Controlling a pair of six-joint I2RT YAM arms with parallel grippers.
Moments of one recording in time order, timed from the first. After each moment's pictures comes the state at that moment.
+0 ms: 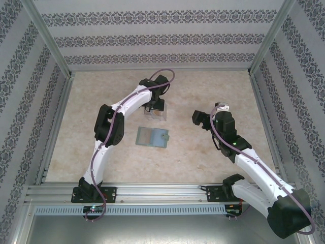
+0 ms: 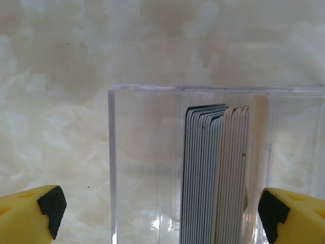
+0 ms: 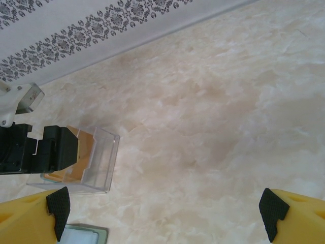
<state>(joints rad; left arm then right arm) -0.53 2.31 2.07 -1.12 -0.31 -0.50 0.37 0.91 0.56 -0.11 0.12 0.54</state>
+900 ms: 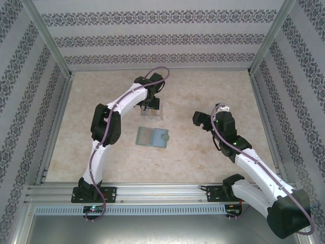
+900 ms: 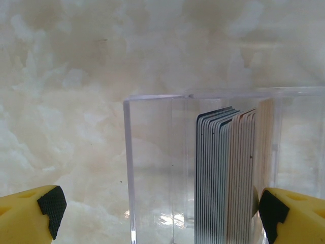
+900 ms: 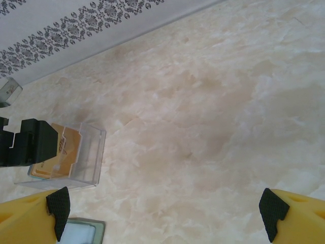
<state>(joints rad) -0.49 2.29 2.07 -1.16 -0.31 -0.48 0.36 0.91 0.56 -0.14 0.10 0.55</state>
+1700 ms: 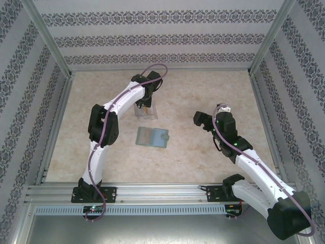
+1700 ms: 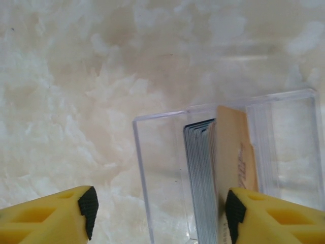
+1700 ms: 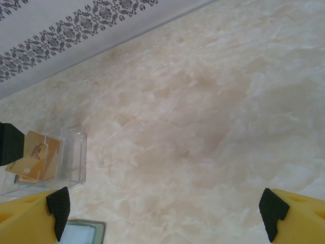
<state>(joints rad) -0.48 2.25 2.07 -1.22 -0.44 -0.48 0.35 0.89 0.56 -0.16 0.12 0.58</state>
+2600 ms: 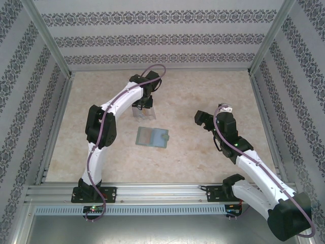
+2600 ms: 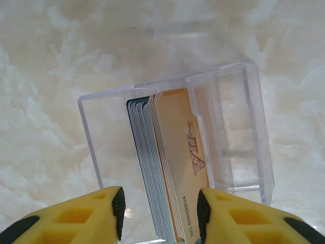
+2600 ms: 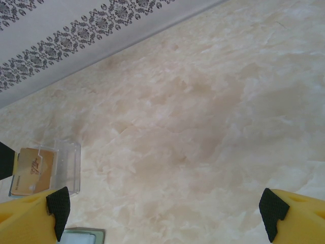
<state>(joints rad) -0.48 2.19 2.01 -1.20 -0.30 -0.48 0.35 0.88 0.56 -0.16 0.15 0.60</state>
